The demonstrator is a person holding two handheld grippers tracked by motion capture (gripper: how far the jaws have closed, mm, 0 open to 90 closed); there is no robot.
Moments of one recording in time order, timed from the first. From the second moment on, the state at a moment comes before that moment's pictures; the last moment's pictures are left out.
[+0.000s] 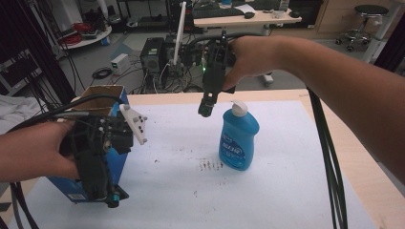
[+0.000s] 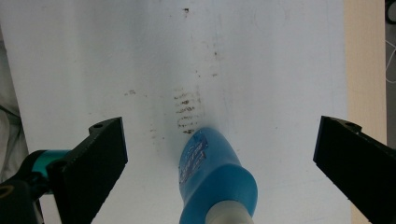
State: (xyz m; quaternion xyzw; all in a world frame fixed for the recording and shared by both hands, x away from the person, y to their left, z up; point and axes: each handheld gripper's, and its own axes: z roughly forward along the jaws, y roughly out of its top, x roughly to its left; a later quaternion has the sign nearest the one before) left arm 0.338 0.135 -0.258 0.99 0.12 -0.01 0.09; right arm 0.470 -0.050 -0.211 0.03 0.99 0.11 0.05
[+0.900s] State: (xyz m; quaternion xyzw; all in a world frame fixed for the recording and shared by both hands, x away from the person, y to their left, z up) left arm 0.335 0.133 -0.256 0.99 0.12 -0.01 0.08; right arm 0.465 -0.060 -0.209 0.04 0.99 0.11 0.05
